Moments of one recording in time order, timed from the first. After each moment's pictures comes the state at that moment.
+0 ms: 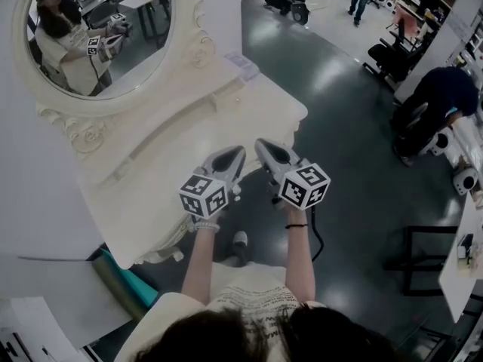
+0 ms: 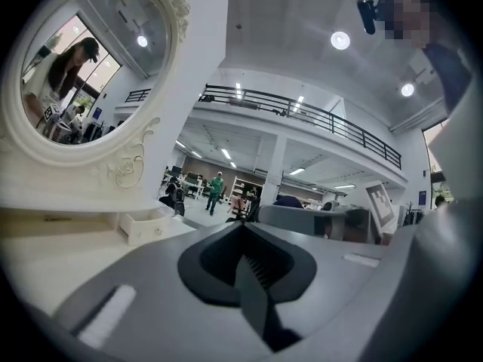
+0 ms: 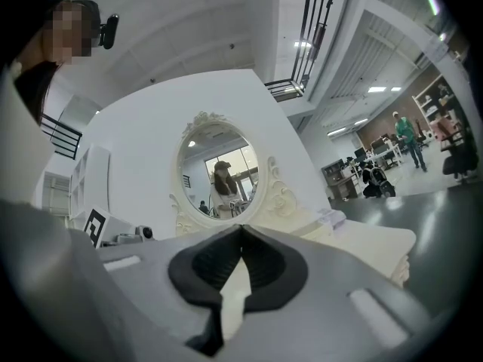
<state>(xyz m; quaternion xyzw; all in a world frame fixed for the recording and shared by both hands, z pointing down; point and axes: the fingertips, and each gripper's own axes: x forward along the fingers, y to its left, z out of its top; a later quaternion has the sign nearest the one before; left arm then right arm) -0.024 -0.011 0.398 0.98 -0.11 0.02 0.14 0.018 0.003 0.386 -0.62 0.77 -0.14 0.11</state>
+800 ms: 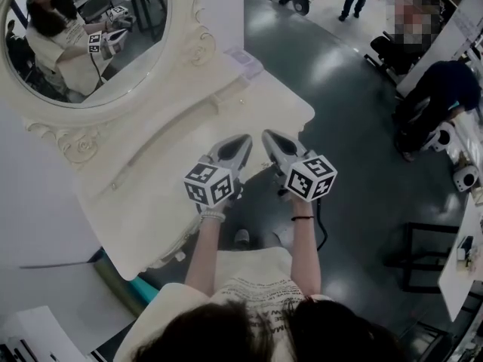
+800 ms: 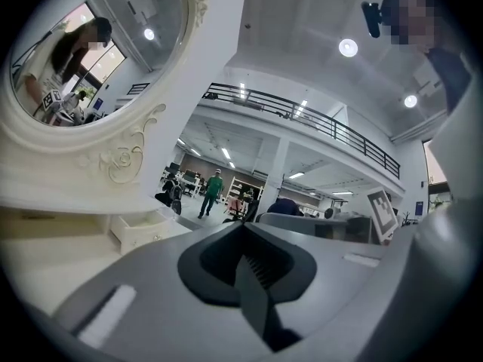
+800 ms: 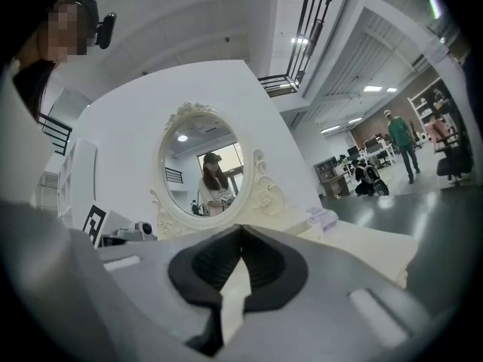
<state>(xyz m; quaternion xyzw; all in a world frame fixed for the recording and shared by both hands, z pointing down) 0.016 -0.077 0.409 0.98 -0.09 0.01 0.17 0.057 -0.059 0.405 -0.64 0.75 -0.15 0.10</state>
